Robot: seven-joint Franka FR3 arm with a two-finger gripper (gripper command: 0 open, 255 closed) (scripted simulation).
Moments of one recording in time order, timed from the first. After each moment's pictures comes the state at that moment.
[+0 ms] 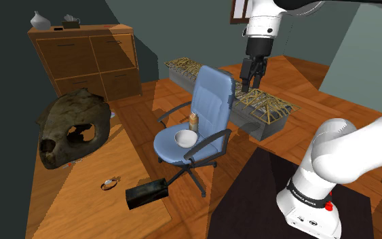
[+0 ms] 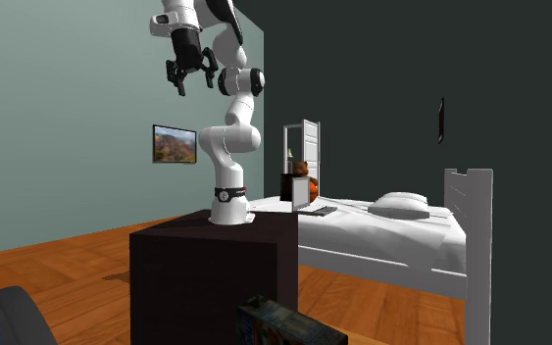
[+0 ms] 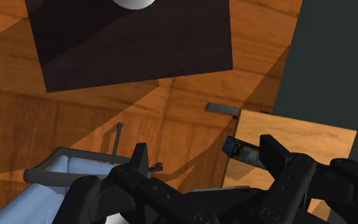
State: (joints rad) arm 0.01 -0.77 -0.07 -2.31 0.12 1.46 0.02
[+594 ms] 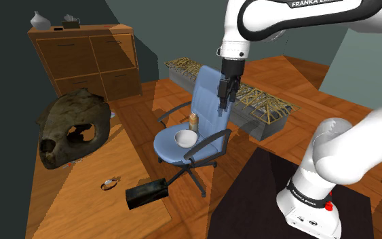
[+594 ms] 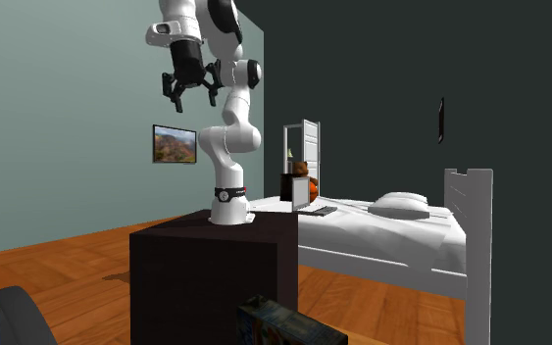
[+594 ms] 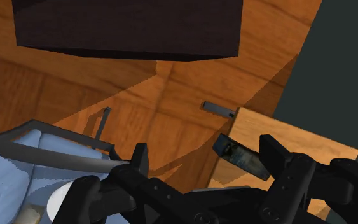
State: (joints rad) arm 0.07 -0.60 -0.03 -2.37 0.13 1.69 -0.07
